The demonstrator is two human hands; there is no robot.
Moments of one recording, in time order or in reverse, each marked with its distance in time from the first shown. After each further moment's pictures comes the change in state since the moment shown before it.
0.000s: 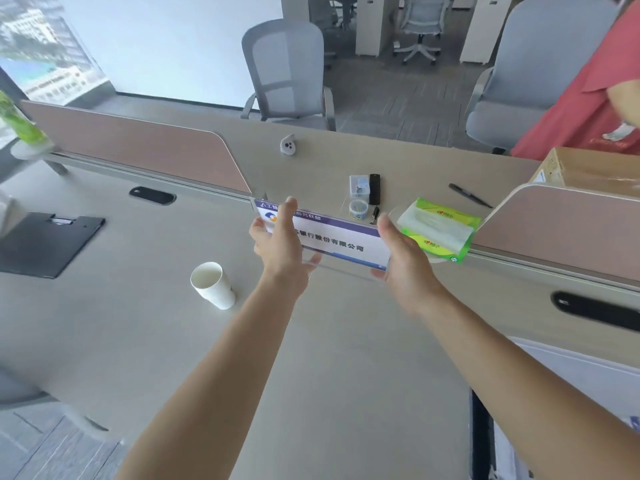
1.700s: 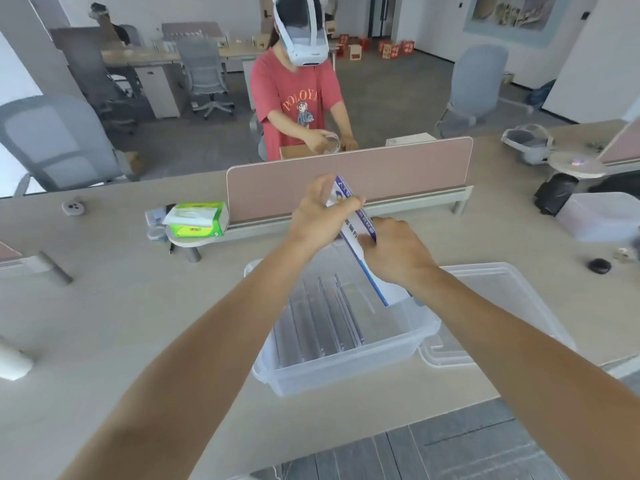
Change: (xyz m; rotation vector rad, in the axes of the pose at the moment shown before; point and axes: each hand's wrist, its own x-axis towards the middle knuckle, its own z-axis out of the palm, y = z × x) left_hand -0.392 -0.206 0.155 0.767 -1.028 0.469; right_hand -0.369 -0.001 -0.279 -0.962 0.674 0.052
